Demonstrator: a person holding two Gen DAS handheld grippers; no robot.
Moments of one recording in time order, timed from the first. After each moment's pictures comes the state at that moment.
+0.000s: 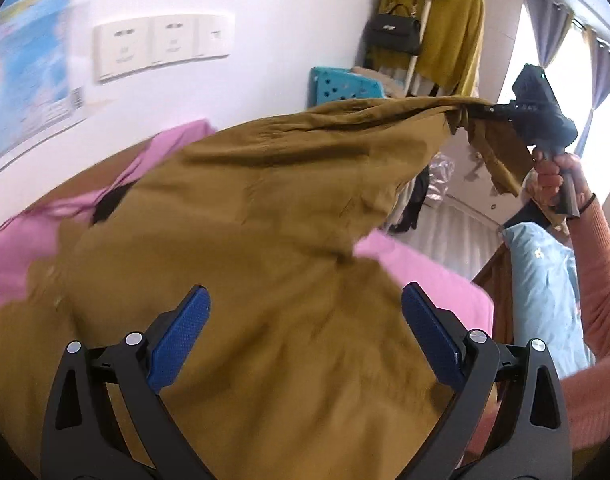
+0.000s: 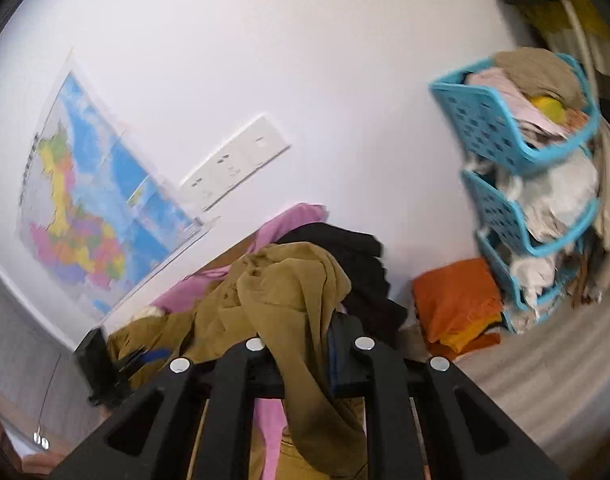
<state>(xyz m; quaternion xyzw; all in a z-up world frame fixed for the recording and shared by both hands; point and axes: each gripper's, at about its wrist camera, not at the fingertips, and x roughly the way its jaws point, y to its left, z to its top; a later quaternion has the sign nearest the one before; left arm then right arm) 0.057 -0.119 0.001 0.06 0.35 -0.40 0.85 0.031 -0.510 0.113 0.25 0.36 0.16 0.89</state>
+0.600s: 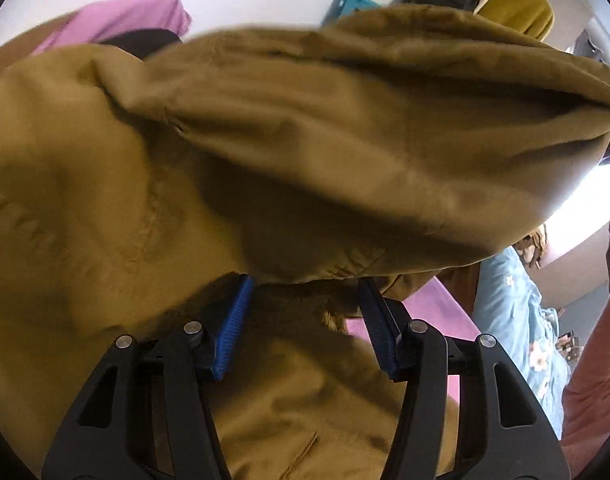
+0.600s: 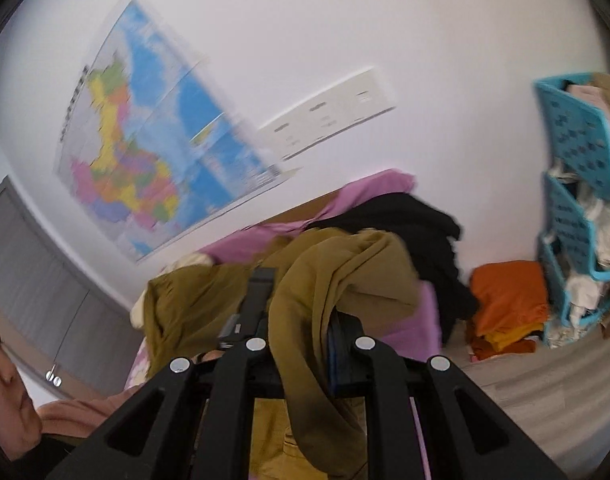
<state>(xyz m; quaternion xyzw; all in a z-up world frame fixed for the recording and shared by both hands) 0.145 -0.193 -0.094 -0.03 0.49 -0.42 0.76 0.052 -0.416 0.153 0.20 0.40 0.29 0.85</state>
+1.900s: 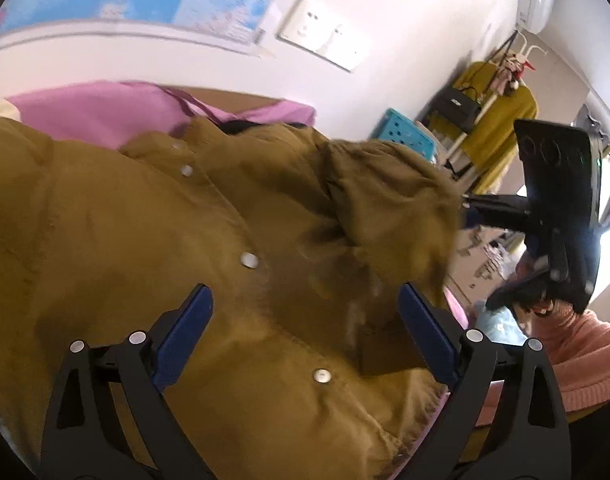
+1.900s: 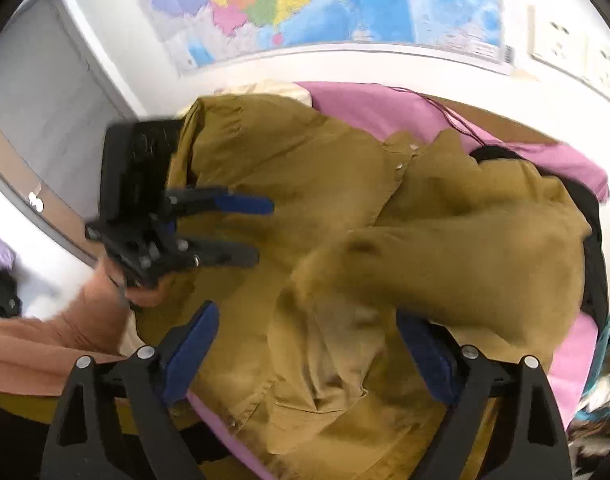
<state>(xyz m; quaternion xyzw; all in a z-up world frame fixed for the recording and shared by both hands) 0.030 0.091 -0.036 -0.14 0.40 -0.35 0.84 0.039 -0.119 0.099 -0.05 0.51 0.42 0.75</state>
